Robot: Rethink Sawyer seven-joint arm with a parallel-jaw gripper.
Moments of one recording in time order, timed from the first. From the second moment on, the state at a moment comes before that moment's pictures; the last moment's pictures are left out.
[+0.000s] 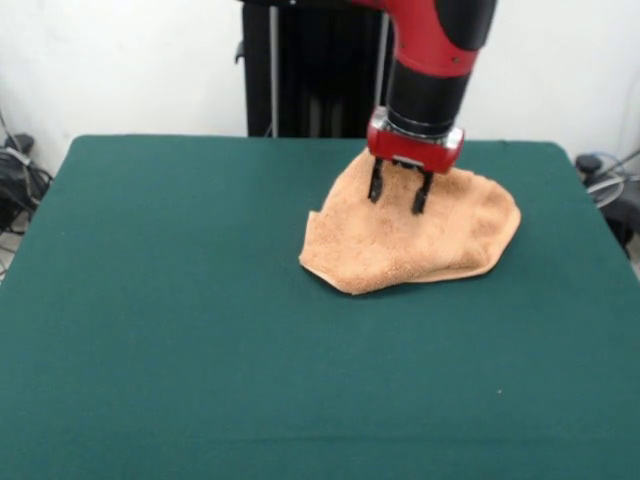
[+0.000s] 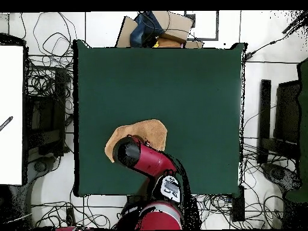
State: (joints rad) arm 0.00 -0.53 -0.14 1.98 0.36 0.14 1.60
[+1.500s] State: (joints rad) arm -0.01 -0.46 -0.14 1.87 0.39 0.14 1.60
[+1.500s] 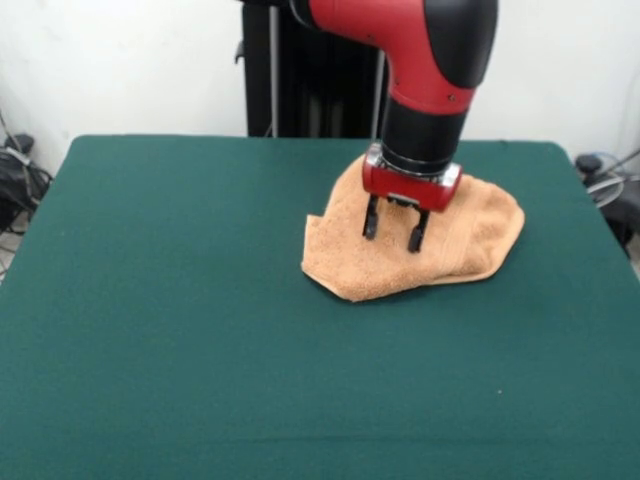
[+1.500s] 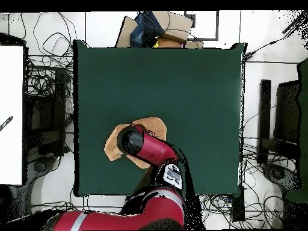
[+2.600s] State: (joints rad) arm 0.00 -0.38 -0.13 1.80 0.38 0.11 1.60
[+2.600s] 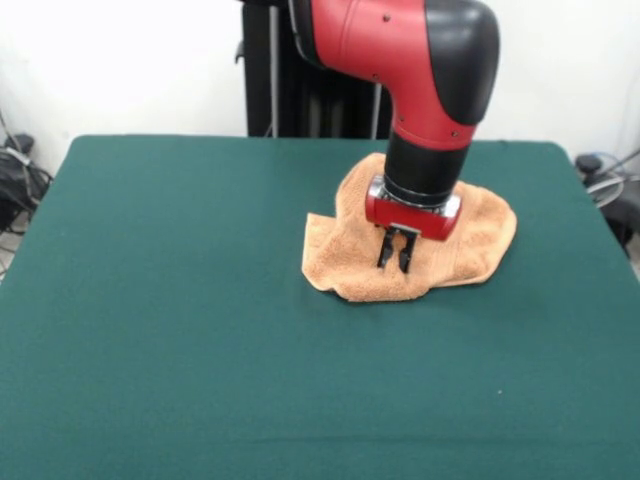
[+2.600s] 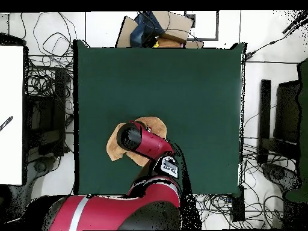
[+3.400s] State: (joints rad) arm 0.01 -0.38 -0.14 1.80 0.39 0.11 1.60
